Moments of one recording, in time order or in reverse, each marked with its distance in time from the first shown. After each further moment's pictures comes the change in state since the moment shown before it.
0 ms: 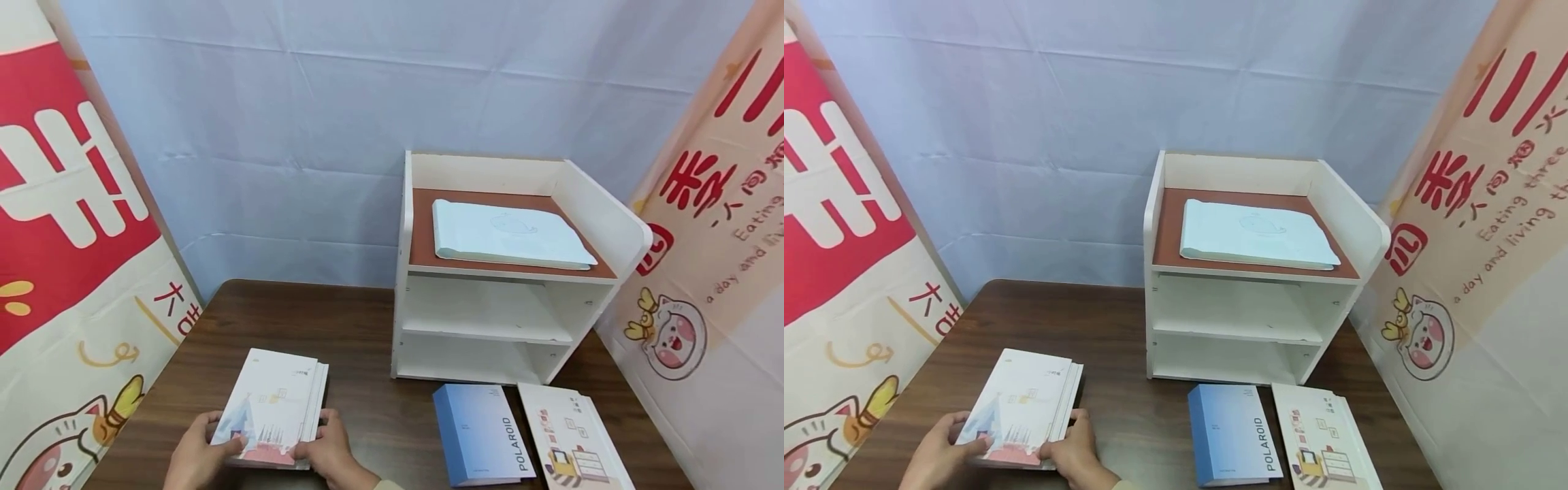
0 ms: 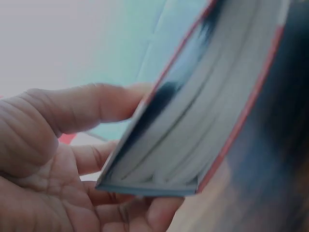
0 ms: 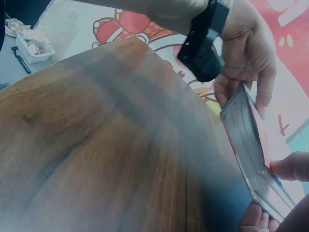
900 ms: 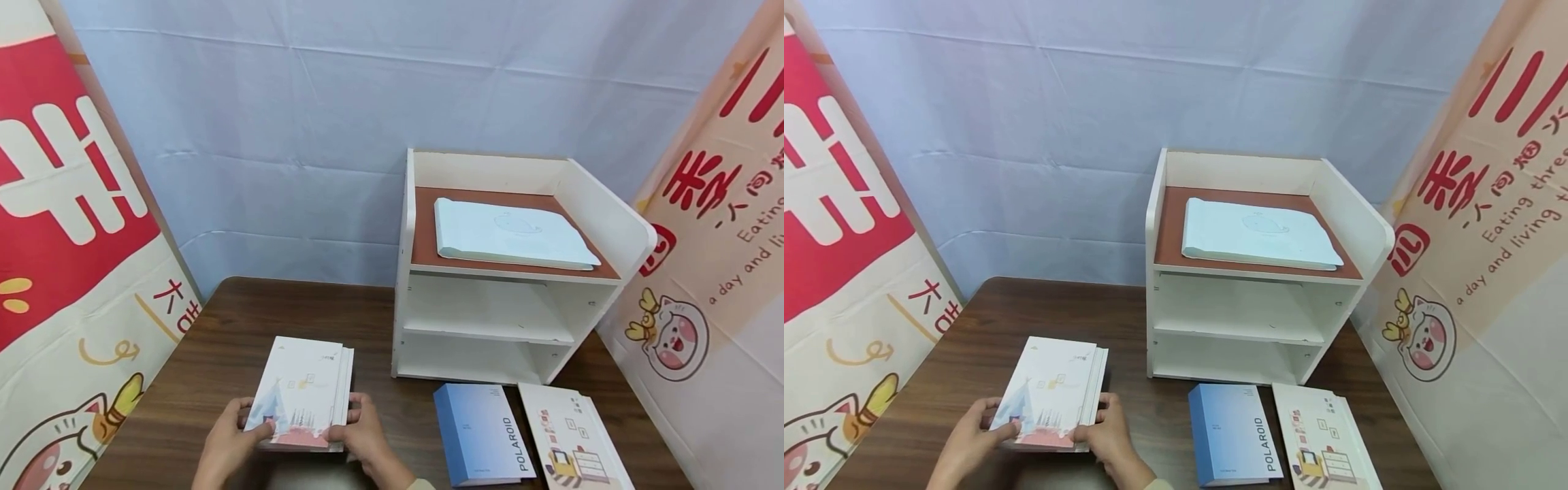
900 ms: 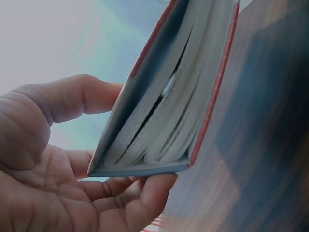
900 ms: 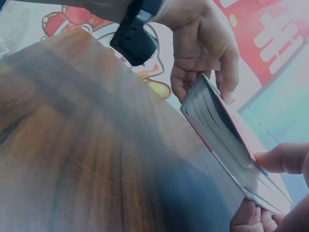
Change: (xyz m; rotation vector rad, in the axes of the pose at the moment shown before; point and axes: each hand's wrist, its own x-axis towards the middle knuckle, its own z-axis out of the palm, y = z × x) left_hand -0.008 0.037 0.029 -0.070 0.067 0.107; right_hand 0.001 -0.015 -0.051 0.023 0.045 -0.068
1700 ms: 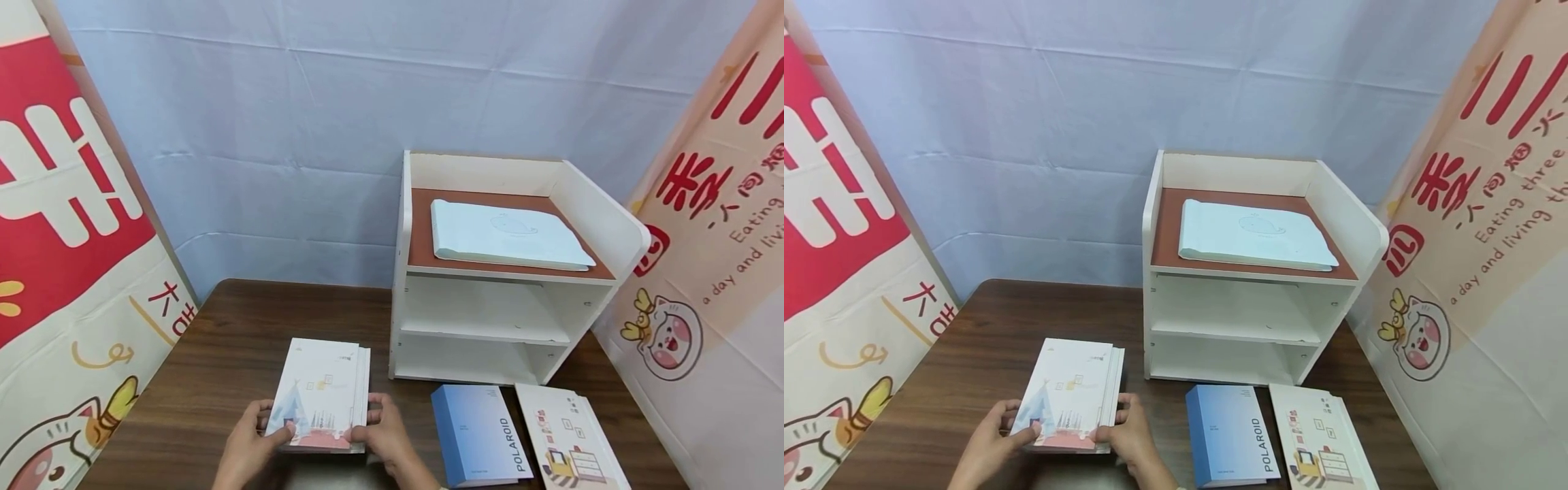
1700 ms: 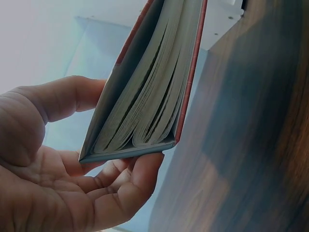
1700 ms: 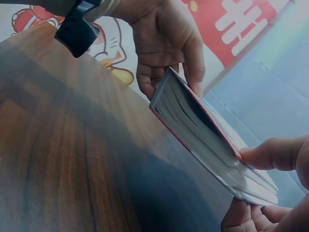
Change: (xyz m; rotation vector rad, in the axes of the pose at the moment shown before) left_hand -0.005 0.013 0.028 -0.118 -0.032 0.039; right_hand -0.003 -0.005 -0.037 0.005 -0.001 0.032
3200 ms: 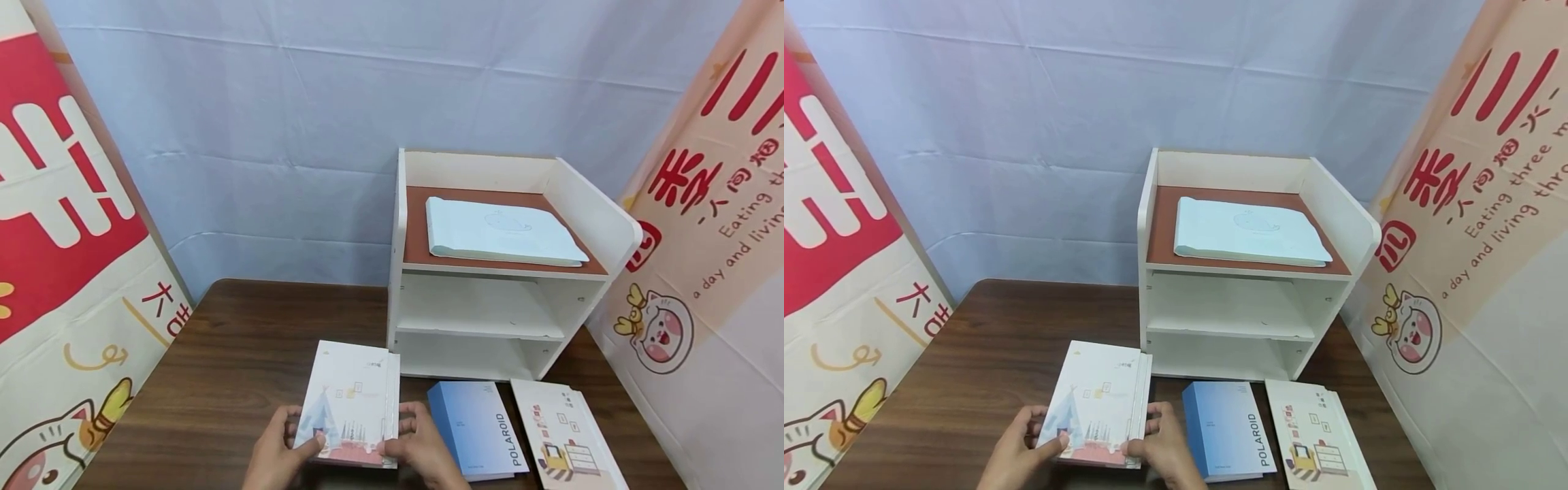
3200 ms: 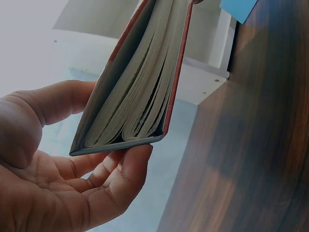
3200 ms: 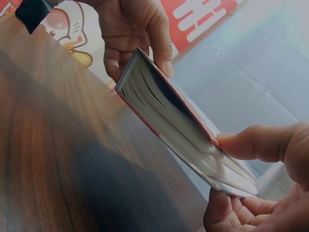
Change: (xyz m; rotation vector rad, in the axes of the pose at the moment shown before) left_hand -0.025 0.023 0.035 -0.089 -0.075 0.039; right_hand -0.032 -0.011 -0.058 -0.022 -0.067 0.030
